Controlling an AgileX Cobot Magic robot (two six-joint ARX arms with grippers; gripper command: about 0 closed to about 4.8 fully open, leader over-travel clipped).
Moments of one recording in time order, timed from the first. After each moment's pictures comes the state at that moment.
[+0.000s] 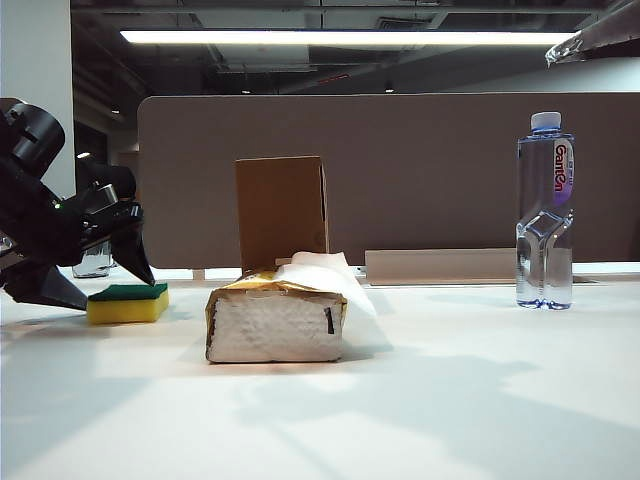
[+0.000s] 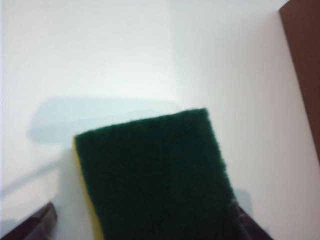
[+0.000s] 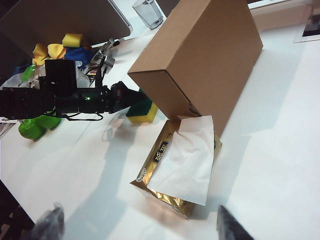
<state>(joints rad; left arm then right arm) -0.01 1.93 1.15 0.04 0.36 -0.18 0.22 0.80 0.70 -0.22 -0.58 0.37</state>
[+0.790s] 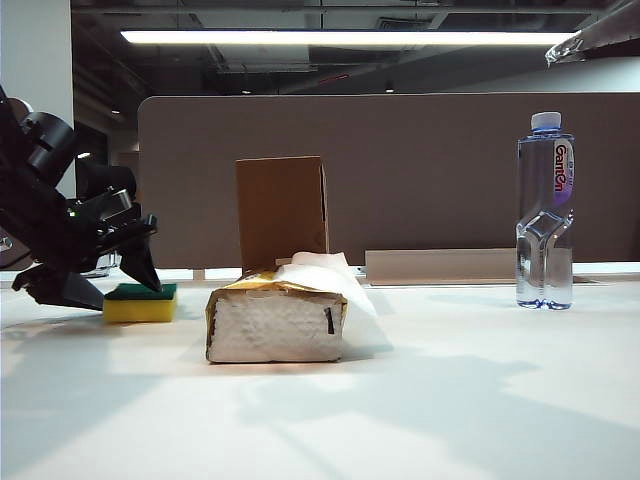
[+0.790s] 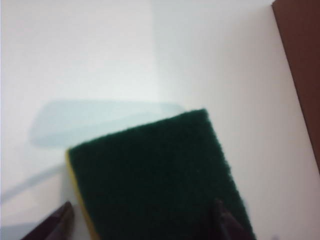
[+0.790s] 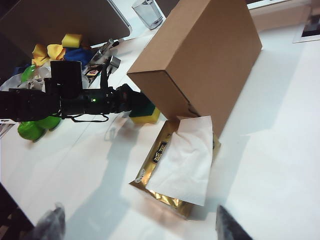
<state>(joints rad) -0.04 1.97 1.16 0.07 0.35 -0.17 0.21 0.80 0.70 -0.22 -0.57 0.37</state>
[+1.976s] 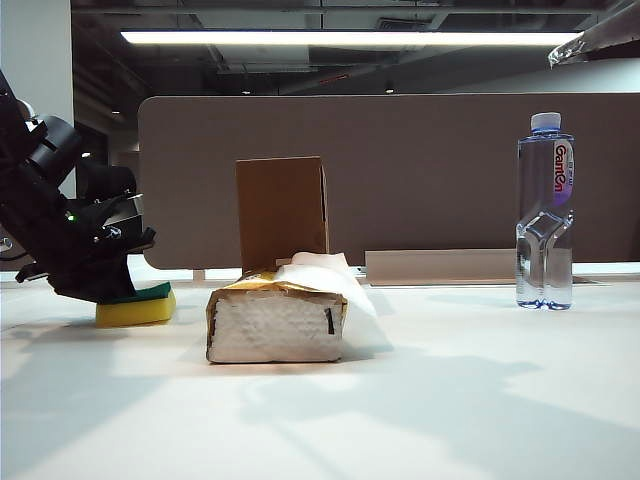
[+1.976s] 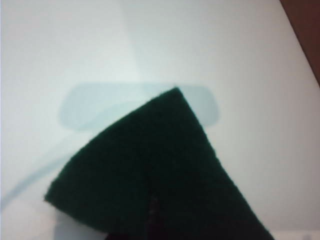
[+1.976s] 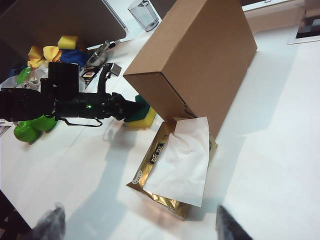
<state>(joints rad) -0.05 1.96 1.17 -0.07 0.35 0.08 0.21 0.80 0.70 -0.22 -0.56 0.37</state>
